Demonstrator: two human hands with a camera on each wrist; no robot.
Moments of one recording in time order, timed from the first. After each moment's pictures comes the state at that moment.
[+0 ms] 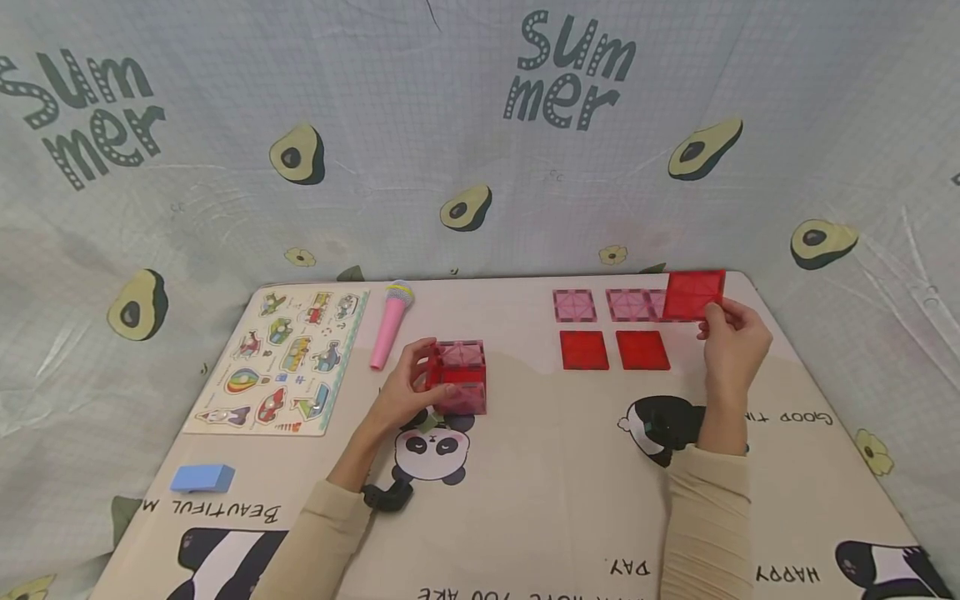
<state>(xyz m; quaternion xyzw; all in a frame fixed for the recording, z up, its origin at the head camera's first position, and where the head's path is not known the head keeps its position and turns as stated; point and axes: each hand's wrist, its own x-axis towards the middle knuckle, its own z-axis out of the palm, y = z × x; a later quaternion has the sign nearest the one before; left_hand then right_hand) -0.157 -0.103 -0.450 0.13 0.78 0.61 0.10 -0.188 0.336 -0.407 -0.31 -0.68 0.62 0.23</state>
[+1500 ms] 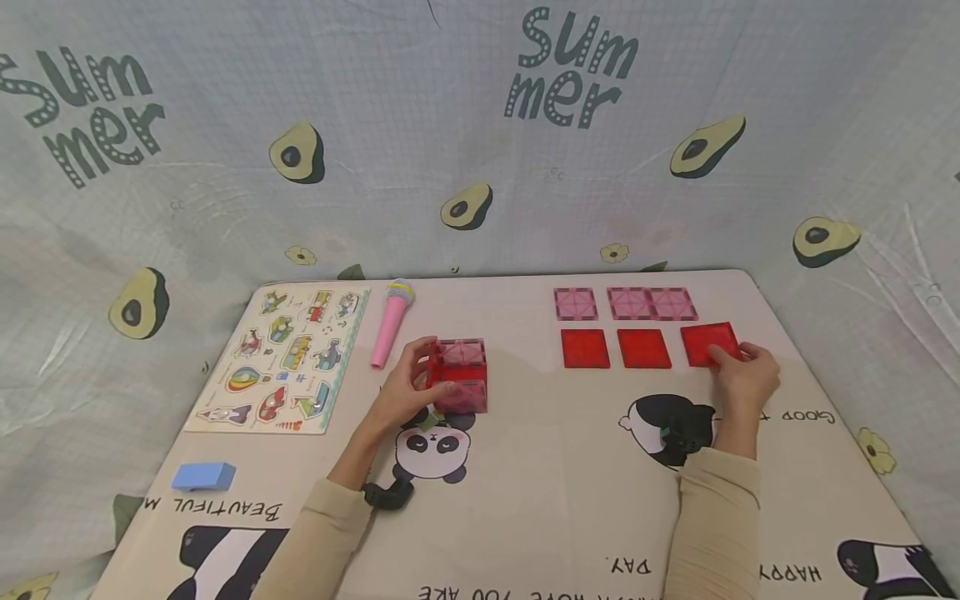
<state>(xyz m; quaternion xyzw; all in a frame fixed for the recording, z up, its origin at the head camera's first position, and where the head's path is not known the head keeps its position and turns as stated) -0.159 -0.104 -0.451 0.12 0.78 0.61 0.11 -0.187 0.384 -0.473 -0.42 -0.73 0.53 0.09</state>
